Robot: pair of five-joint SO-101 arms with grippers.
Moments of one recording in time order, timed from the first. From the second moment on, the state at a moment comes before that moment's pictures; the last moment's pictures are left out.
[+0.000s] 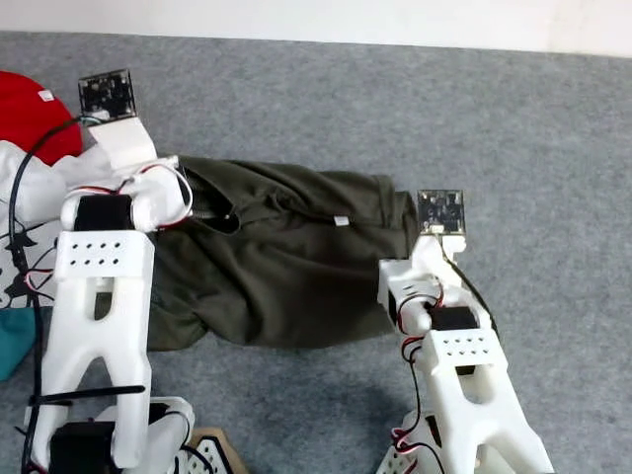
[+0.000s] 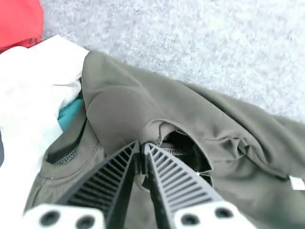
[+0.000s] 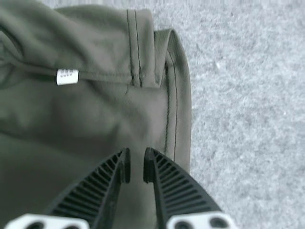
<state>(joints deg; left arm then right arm) -8.8 -26.0 27.9 55.9 13.1 -10.5 -42.4 72.0 25.3 -2.2</state>
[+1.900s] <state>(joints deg) -8.9 -26.0 26.8 45.4 18.0 -8.9 5.8 28.4 25.0 -2.2</state>
